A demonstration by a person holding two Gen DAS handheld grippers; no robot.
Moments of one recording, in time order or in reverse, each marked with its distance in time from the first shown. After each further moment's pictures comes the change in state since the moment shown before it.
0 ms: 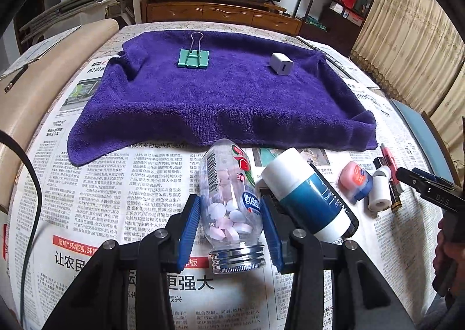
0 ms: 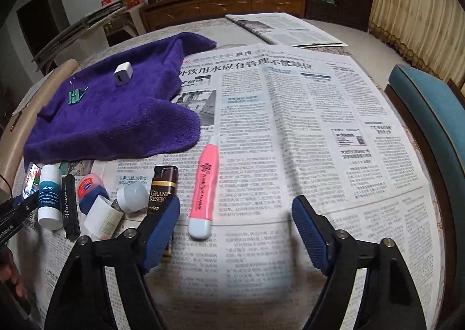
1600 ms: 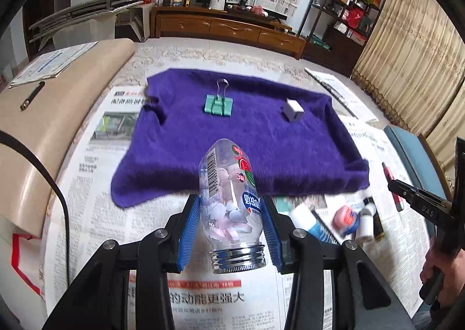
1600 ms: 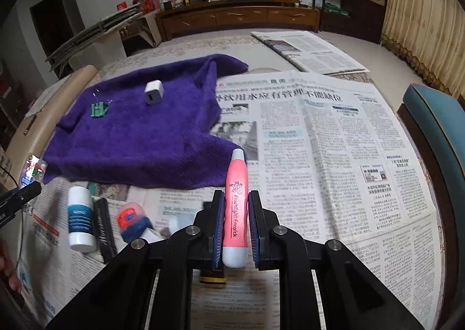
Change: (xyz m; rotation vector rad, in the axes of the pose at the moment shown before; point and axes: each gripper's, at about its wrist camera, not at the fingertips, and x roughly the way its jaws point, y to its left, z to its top) left arm -0.044 0.036 0.048 -0.047 -0.067 -0.012; right arm -0.020 0.040 0.028 -0.030 -0.050 0.057
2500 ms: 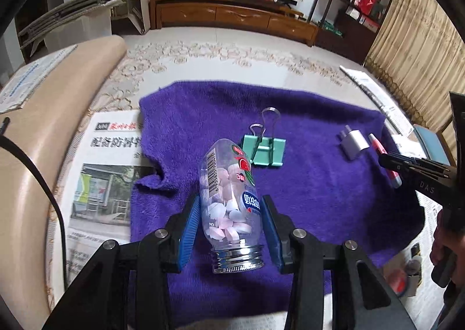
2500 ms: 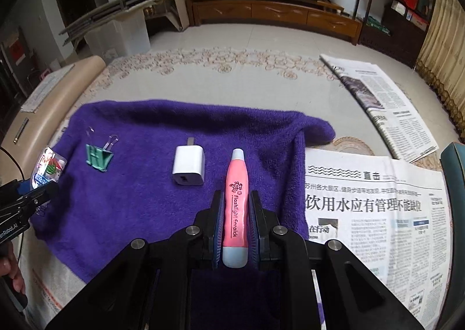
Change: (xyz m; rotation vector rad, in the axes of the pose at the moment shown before) left arm 0.106 0.036 0.078 0.033 0.085 0.047; right arm 0.112 0.084 0.123 -0.157 0.068 0.040
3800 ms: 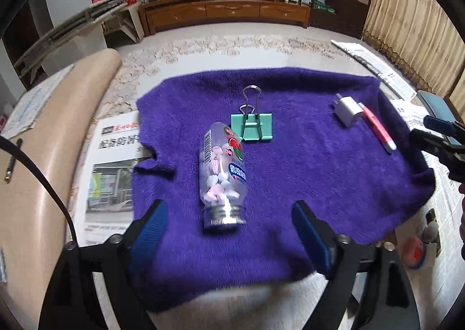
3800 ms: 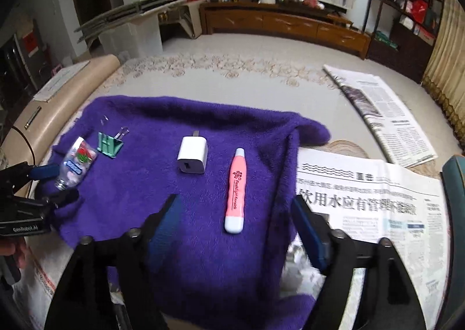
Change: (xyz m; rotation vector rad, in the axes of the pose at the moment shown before) left arm -0.024 -0.024 -0.017 0.135 0.020 0.092; right arm -0.033 -0.004 -0.022 -0.060 -0.078 0.031
